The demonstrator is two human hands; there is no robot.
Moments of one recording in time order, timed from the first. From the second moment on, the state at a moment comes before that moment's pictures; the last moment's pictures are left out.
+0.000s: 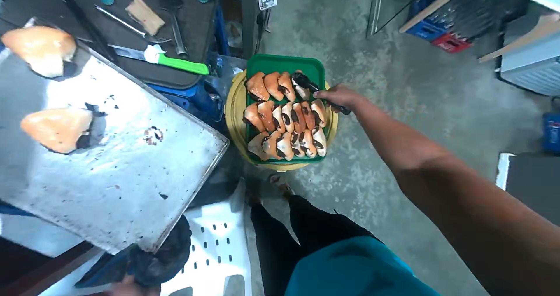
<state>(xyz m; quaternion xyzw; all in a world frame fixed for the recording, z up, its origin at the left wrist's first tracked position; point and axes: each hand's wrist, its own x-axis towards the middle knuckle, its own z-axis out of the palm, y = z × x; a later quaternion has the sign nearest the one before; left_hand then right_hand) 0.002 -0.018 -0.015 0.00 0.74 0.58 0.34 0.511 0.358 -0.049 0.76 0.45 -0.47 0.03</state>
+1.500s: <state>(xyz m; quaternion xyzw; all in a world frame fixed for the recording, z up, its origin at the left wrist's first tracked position) 0.006 -0.007 -0.012 -0.02 0.74 0.59 0.32 0.492 0.353 -0.032 0.79 0.51 -0.29 0.16</state>
